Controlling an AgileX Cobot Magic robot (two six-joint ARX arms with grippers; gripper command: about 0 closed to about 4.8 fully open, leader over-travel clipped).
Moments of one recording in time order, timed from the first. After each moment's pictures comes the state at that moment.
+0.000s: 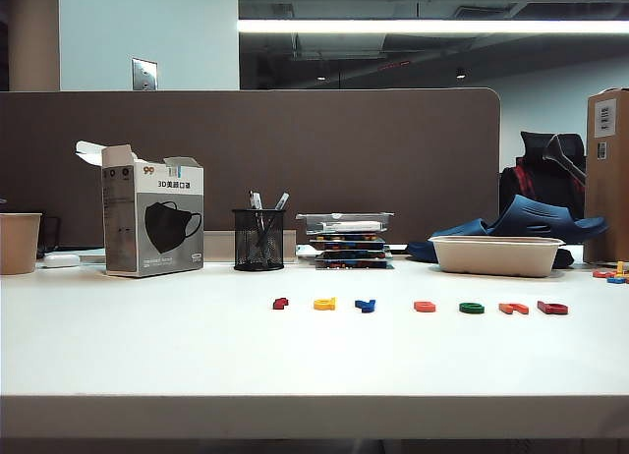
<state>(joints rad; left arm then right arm) 0.00 0.01 0.44 -0.22 0.20 -0.12 0.00 0.00 0.01 -0.02 0.00 -0.01</state>
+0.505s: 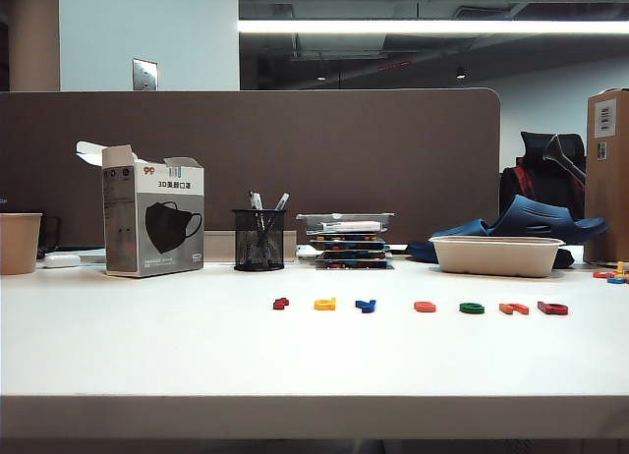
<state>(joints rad) 0.00 0.35 1.00 -0.58 0.39 -0.14 0.00 0.00 0.01 -0.02 0.00 -0.01</state>
